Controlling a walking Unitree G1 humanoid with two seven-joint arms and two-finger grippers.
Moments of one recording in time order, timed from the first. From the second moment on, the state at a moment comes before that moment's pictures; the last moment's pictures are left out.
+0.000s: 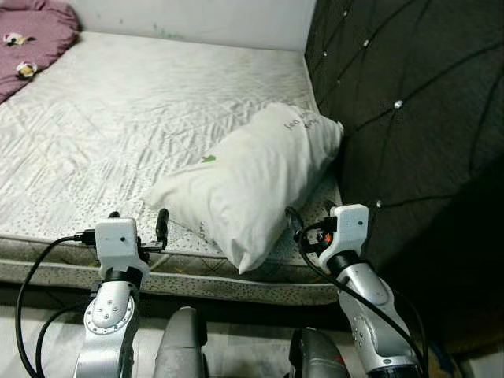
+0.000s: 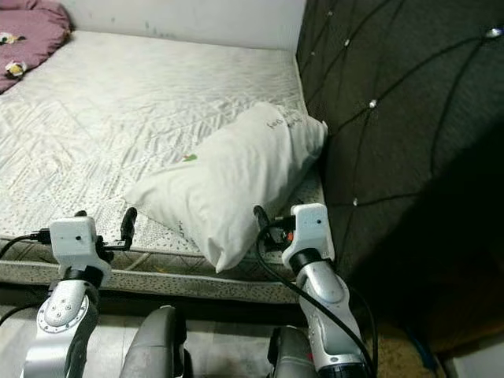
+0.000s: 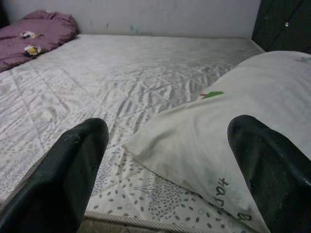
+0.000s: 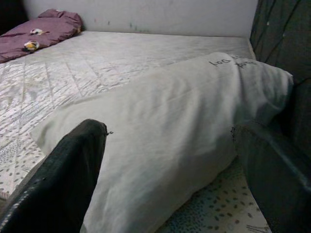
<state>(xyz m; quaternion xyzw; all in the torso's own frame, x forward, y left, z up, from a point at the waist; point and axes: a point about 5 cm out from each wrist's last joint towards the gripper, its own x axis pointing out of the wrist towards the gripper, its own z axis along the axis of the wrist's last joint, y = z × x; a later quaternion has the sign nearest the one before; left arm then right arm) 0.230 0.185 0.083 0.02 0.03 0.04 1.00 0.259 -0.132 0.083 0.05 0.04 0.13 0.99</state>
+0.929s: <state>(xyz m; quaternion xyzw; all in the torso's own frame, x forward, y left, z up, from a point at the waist) 0.238 0.180 0.085 0.02 0.02 0.03 1.00 0.263 -0.132 0.079 0.05 0.05 0.13 0.99</state>
